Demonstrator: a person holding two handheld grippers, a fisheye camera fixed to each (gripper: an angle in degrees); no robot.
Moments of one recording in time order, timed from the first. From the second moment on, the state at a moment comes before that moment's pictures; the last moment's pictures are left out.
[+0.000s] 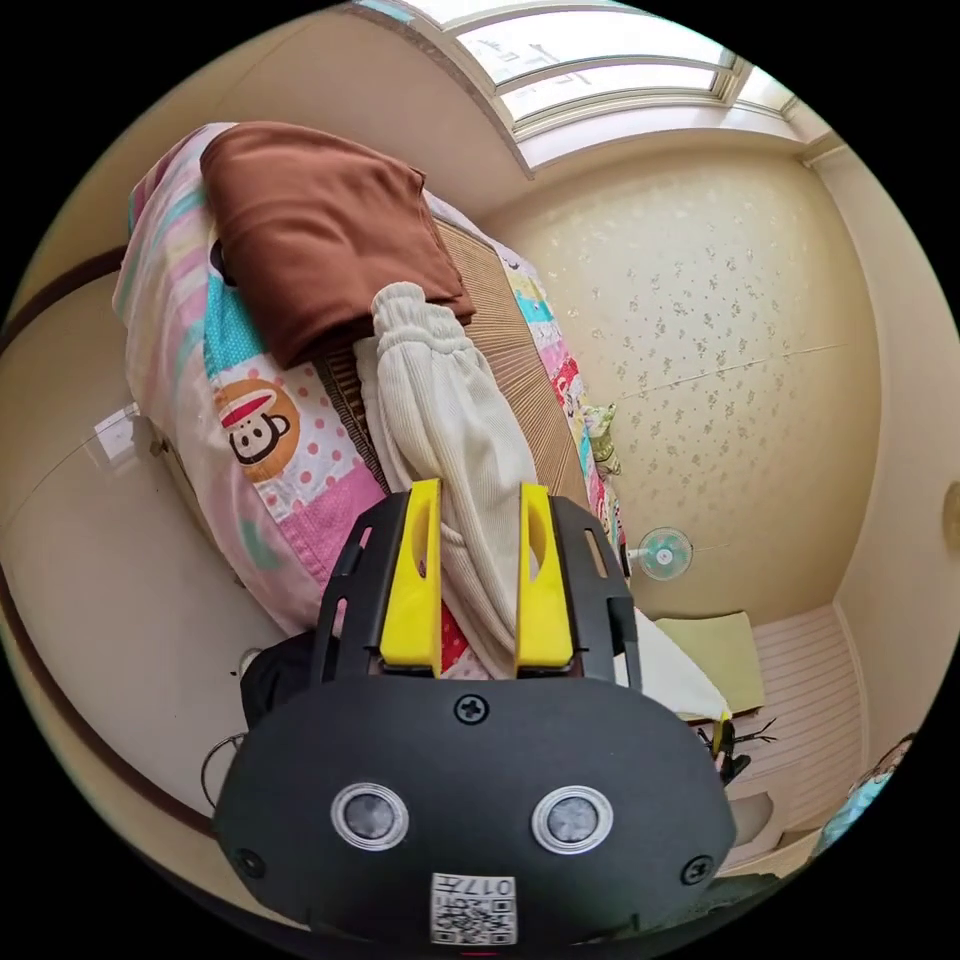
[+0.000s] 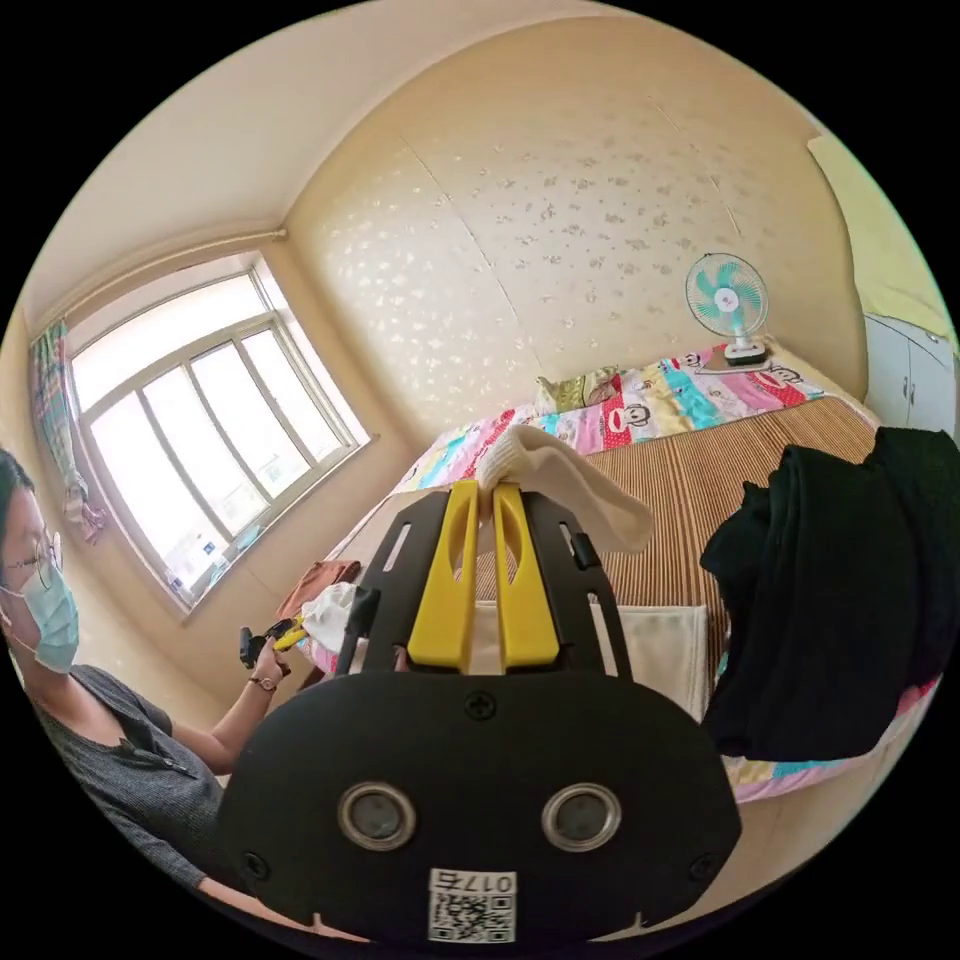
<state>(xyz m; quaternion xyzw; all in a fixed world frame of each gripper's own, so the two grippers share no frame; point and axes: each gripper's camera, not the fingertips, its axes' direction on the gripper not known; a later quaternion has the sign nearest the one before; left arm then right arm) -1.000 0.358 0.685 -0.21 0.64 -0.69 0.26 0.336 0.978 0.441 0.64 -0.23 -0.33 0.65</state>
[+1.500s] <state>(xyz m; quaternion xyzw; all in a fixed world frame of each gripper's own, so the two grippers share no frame) -0.915 0.437 0.718 -0.17 0.58 -0.77 0.19 0.513 0.839 0.694 0.48 -0.32 -0.05 0.81</state>
